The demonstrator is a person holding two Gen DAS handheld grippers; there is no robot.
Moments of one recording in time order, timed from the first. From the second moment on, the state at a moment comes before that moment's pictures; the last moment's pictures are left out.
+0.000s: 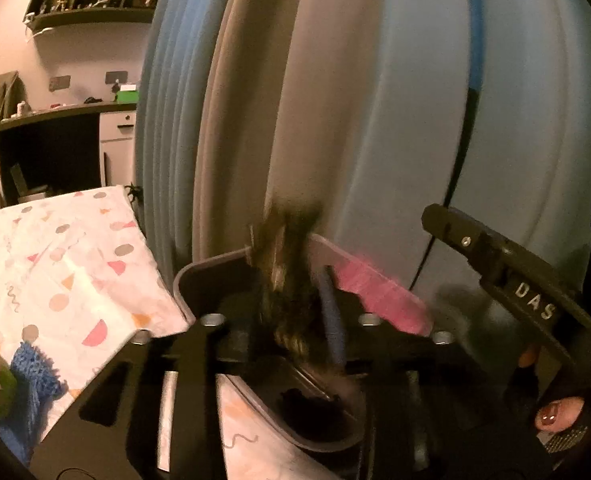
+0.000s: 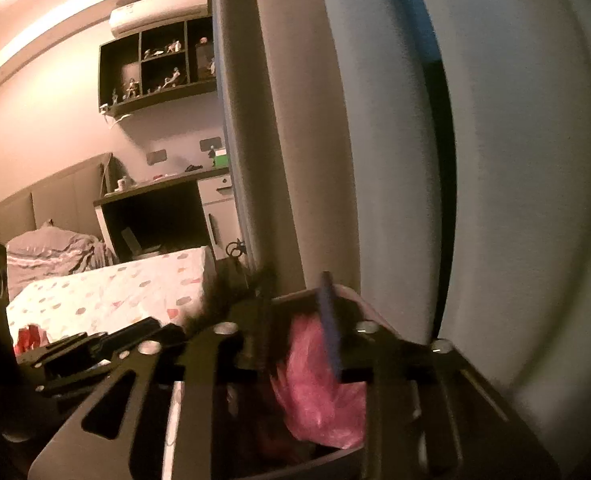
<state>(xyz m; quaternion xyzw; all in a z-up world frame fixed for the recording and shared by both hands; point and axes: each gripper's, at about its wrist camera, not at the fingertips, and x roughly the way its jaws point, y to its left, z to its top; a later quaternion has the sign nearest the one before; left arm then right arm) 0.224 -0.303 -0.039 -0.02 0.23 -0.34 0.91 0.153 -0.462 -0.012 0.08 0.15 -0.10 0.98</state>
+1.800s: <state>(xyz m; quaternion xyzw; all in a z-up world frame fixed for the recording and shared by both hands) 0.069 -0.027 -0.085 -0.02 0.27 -0.03 0.96 0.060 -0.251 -0.047 0.04 0.17 0.03 0.98</state>
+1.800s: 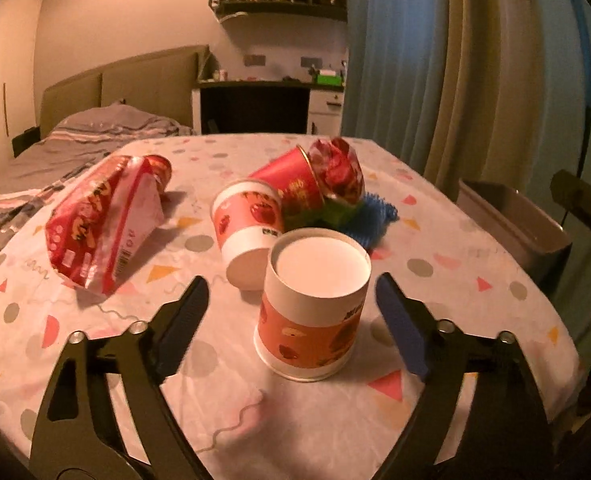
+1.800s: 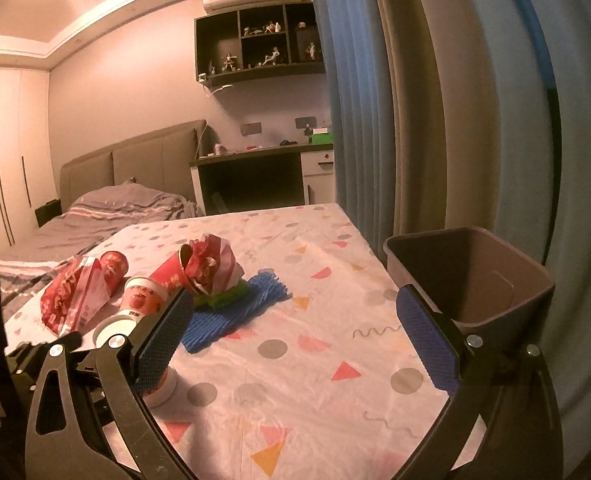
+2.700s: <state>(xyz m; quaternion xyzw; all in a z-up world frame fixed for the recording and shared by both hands) 0.048 0.063 -0.052 -0.07 0.23 0.05 0.97 0.094 -0.163 -0.061 0.01 0.21 0.13 0.97</state>
